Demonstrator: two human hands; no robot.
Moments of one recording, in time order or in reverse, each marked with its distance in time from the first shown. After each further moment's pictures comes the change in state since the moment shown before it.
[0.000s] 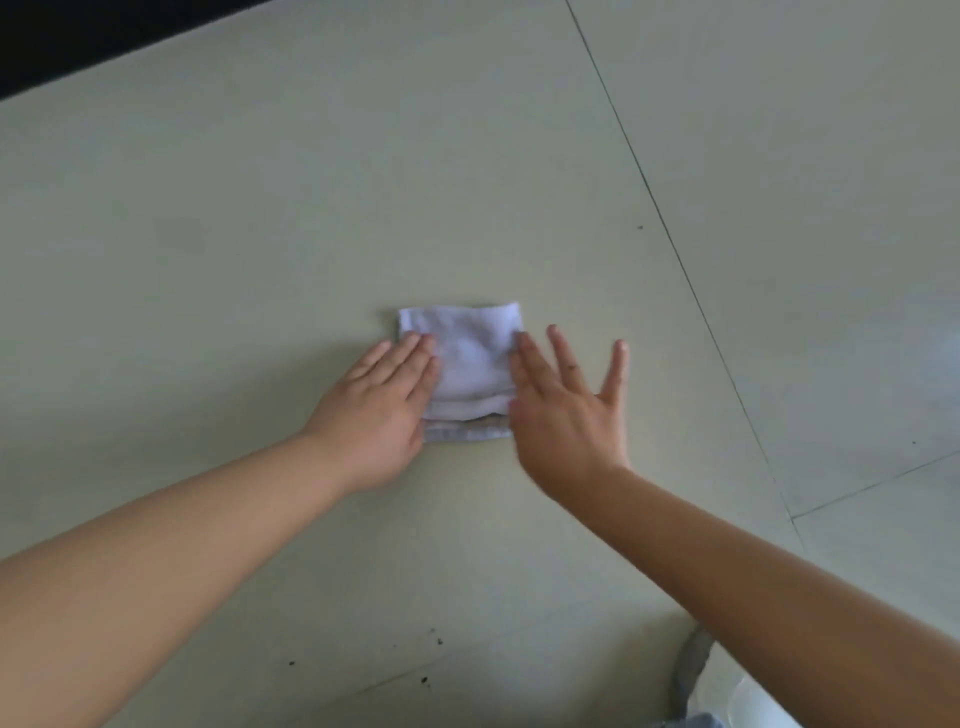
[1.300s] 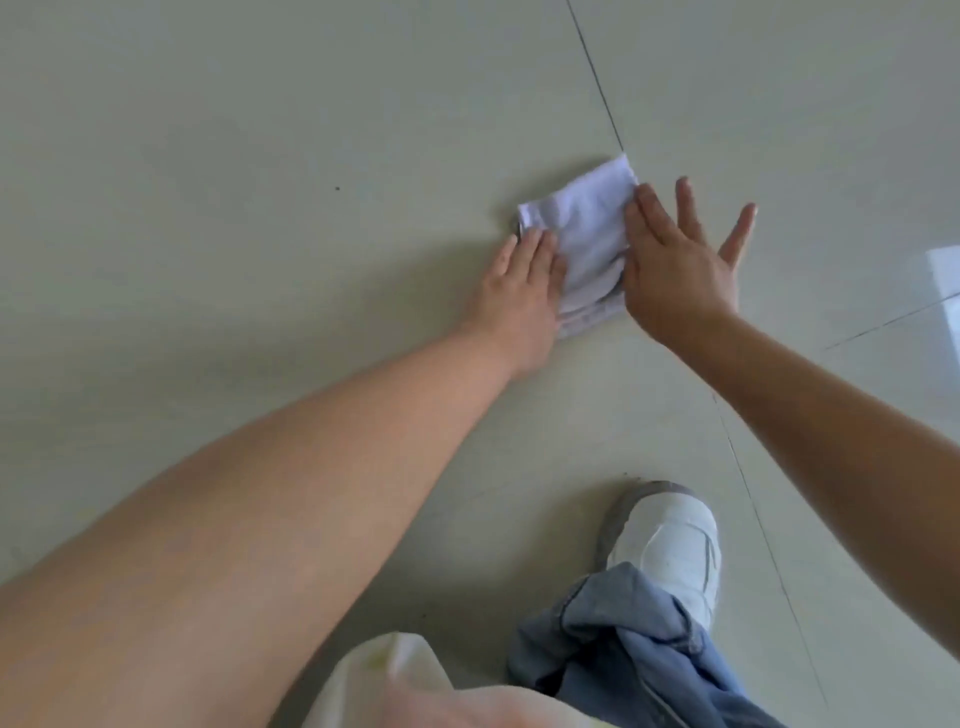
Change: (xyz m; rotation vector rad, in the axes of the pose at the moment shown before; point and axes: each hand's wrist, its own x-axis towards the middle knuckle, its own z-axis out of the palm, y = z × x) left_hand 0.079 0.139 -0.034 -0.017 -0.070 -0.040; right_hand -0.018 0.126 0.003 0.083 -0.093 0.239
